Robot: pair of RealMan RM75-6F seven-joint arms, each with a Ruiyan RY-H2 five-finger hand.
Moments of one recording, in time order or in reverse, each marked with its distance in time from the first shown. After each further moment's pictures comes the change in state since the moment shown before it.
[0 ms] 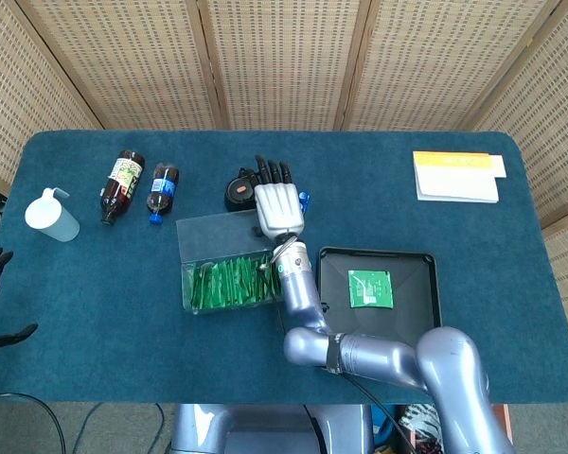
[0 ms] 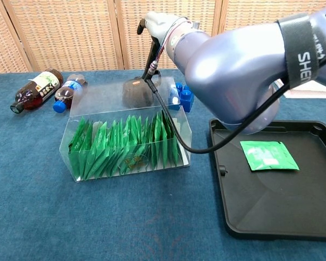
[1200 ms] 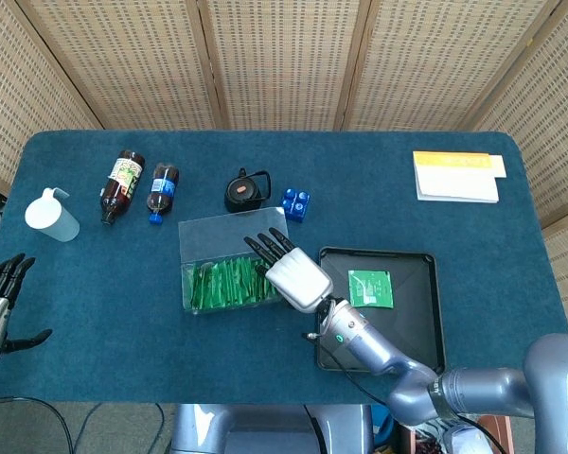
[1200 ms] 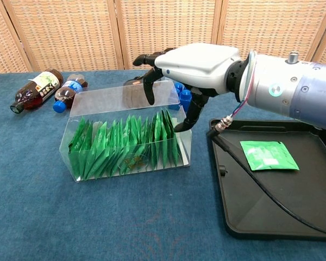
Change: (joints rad) left arm -0.014 -0.027 0.024 -0.012 0.027 -0.018 0.067; right arm -0.303 0.383 -0.377 -0.538 -0.623 -0.080 0.097
